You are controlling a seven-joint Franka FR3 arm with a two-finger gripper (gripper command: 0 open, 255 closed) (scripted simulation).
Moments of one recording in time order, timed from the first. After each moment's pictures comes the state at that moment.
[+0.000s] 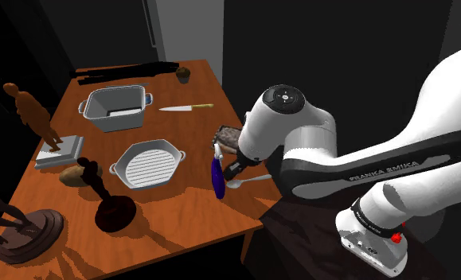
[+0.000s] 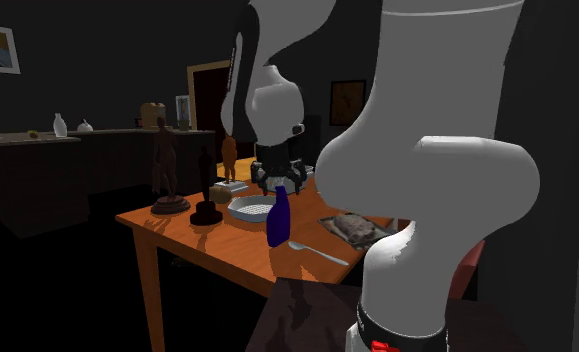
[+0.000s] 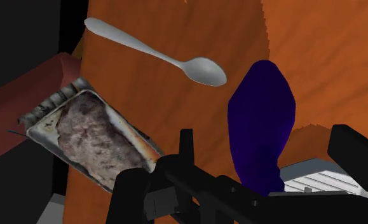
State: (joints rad) arm -0.07 -0.43 0.83 -2.68 0.09 2.56 0.64
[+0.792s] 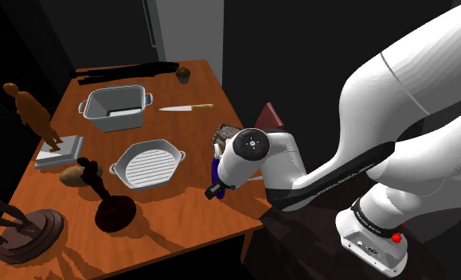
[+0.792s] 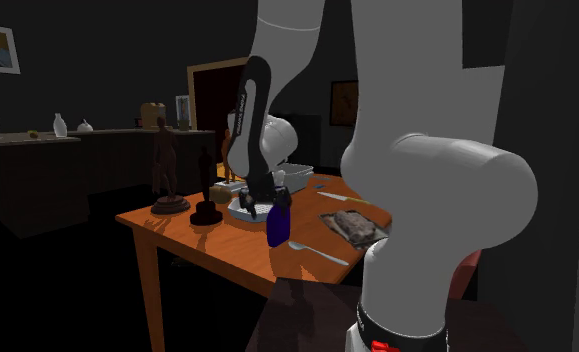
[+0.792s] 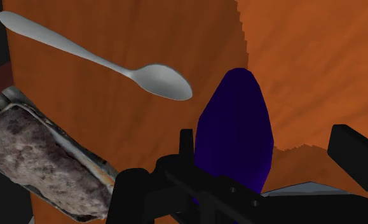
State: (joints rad) arm -1.02 -0.19 1.79 -2.57 -0.35 2.77 1.08
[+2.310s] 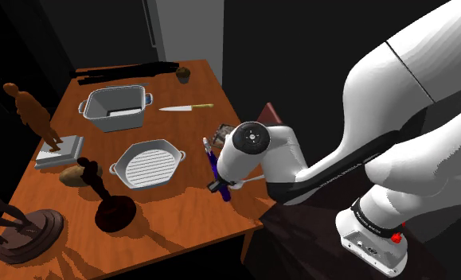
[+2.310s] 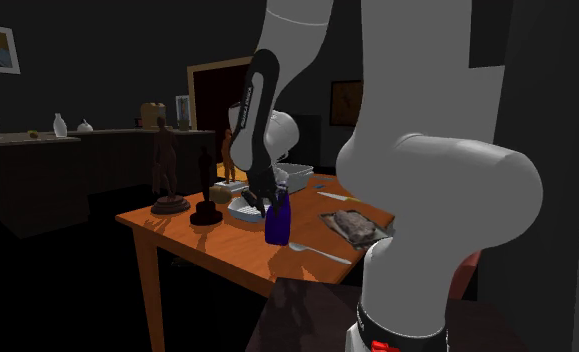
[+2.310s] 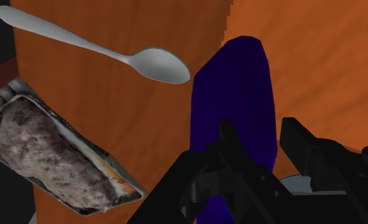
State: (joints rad) arm -0.91 -0.14 1.66 -2.56 -0.42 2.72 1.11
